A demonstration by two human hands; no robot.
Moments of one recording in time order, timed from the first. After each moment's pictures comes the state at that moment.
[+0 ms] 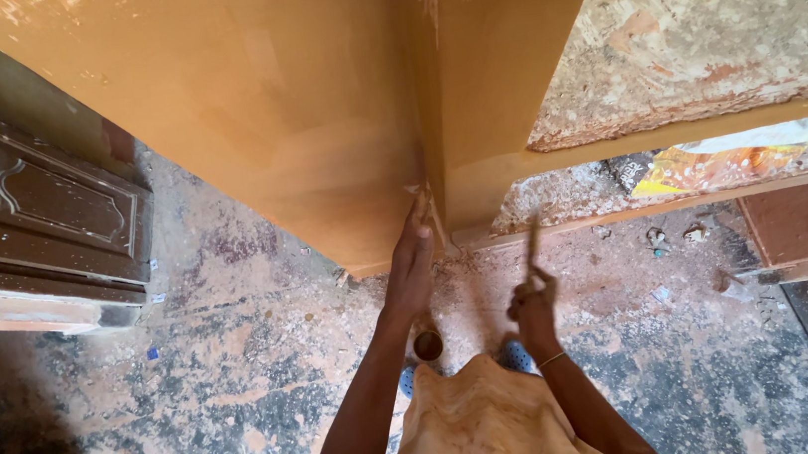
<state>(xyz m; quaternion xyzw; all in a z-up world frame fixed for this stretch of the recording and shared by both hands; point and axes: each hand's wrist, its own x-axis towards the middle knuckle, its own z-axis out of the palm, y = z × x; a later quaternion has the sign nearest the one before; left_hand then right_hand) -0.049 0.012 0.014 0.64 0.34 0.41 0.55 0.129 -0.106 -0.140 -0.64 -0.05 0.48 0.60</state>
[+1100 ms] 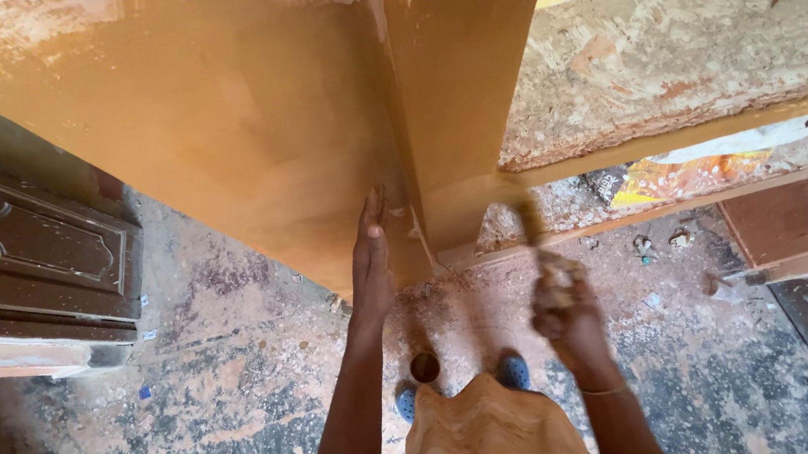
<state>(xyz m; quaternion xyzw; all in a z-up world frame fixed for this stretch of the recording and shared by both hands) -0.056 0.049 0.027 0.60 0.31 0.47 0.56 0.167 -0.132 -0.015 -0.44 -0.19 0.52 0.71</state>
